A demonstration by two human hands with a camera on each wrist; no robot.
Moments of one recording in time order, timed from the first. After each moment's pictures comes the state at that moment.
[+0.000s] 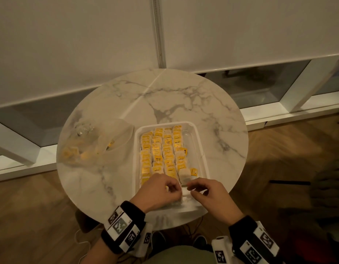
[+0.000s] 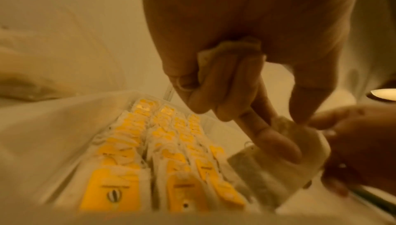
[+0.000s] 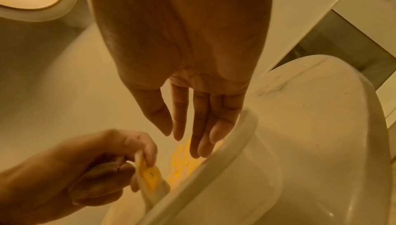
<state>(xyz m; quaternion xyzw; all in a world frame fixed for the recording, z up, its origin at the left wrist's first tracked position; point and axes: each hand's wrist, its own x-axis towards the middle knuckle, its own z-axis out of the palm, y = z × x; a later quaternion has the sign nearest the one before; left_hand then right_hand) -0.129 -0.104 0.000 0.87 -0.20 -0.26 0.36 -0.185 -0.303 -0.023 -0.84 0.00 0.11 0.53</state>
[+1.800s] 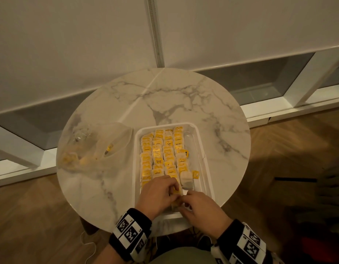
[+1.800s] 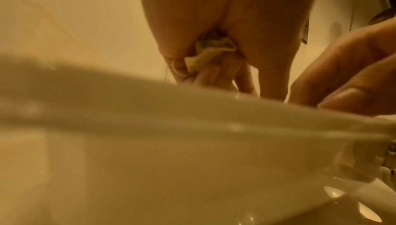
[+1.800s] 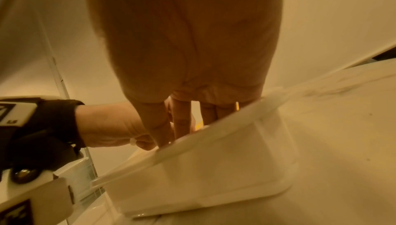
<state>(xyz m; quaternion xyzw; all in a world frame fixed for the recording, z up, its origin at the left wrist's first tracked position) -0.123 -0.110 -0.028 0.94 -0.20 -0.14 0.22 -0.182 -0.277 -0.039 -0.93 -0.14 0.17 0.30</state>
